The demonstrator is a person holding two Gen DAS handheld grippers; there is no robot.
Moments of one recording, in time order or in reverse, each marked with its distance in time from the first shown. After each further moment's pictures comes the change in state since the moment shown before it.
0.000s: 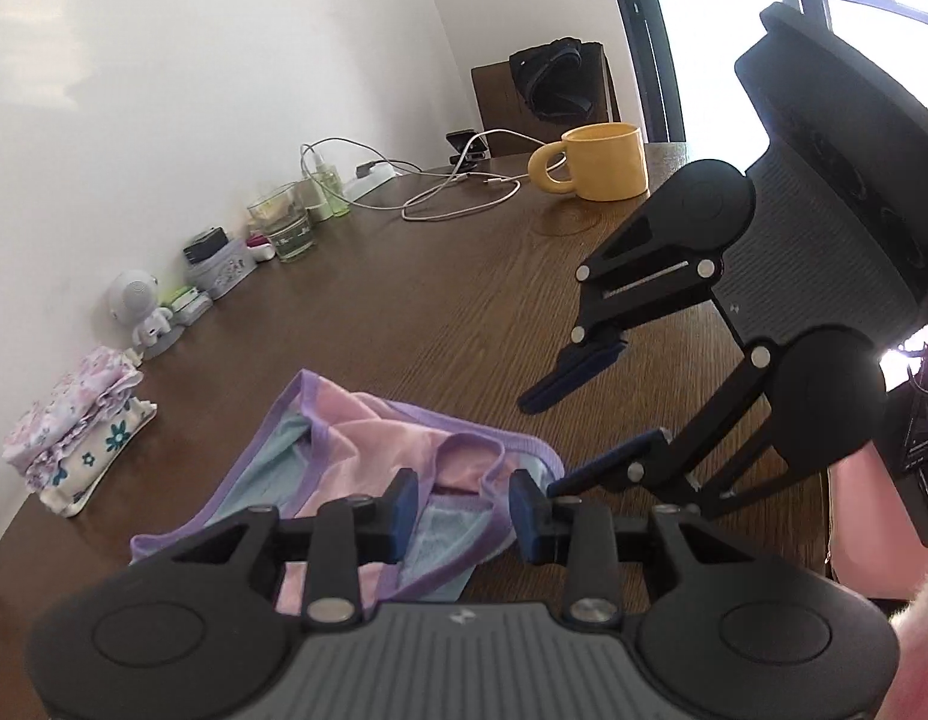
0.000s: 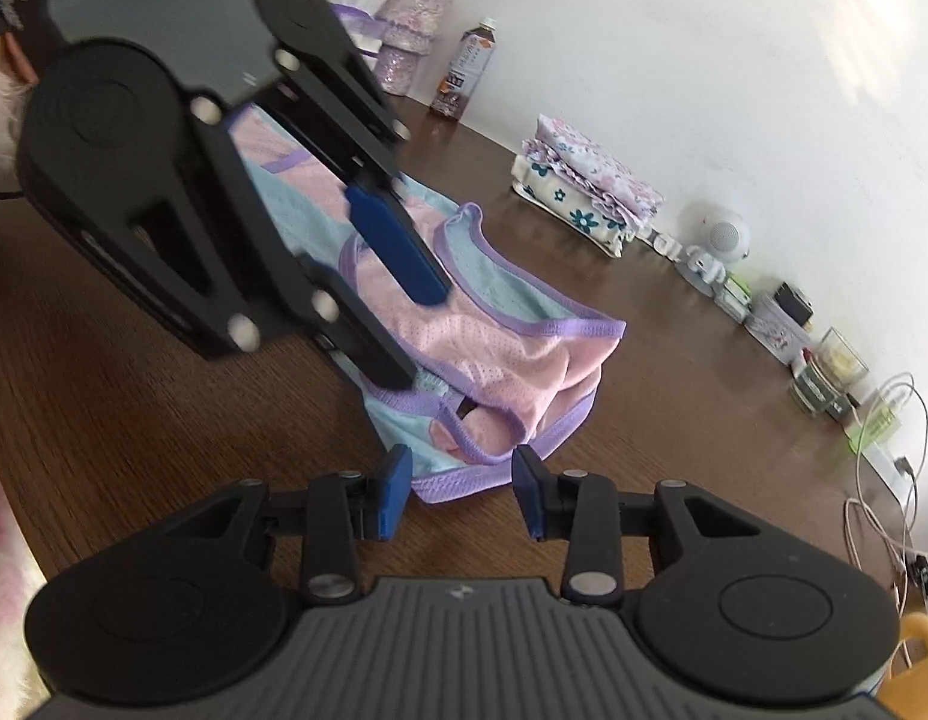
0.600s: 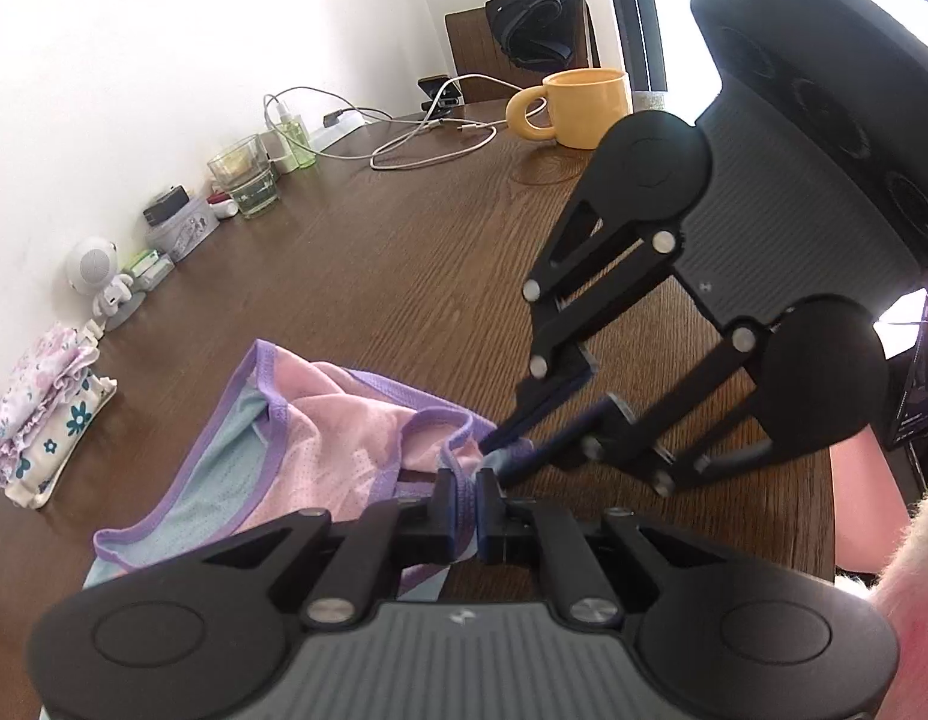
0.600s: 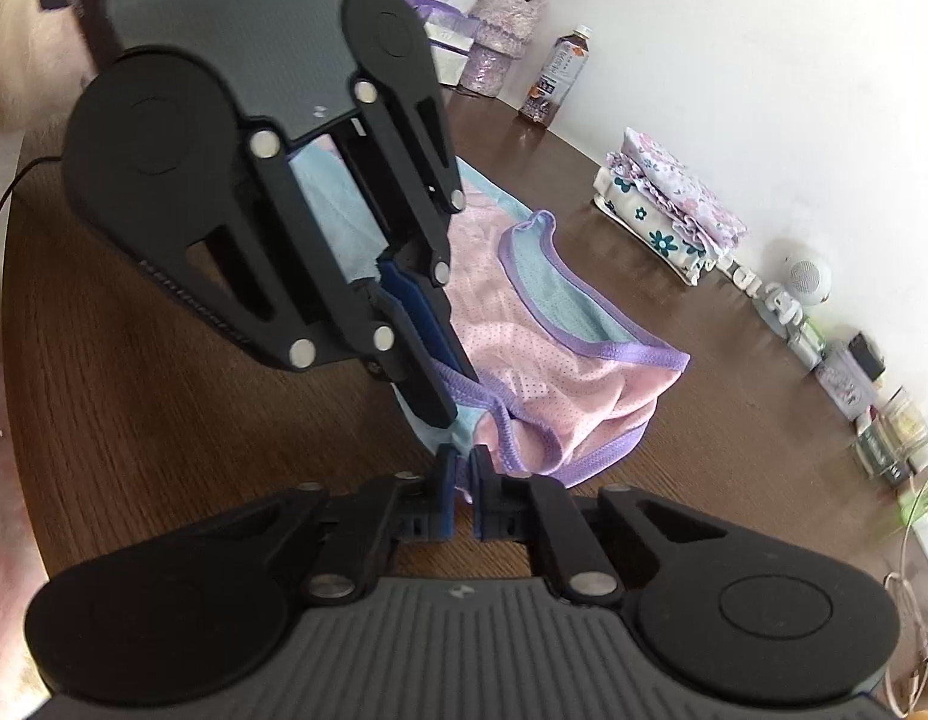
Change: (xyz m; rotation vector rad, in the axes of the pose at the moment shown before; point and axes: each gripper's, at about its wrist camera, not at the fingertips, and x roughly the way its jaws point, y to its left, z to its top) left arm 0.018 0.005 0.004 0.002 0.085 -0.049; right arm 0.018 -0.017 0.003 -0.106 -0.012 0.170
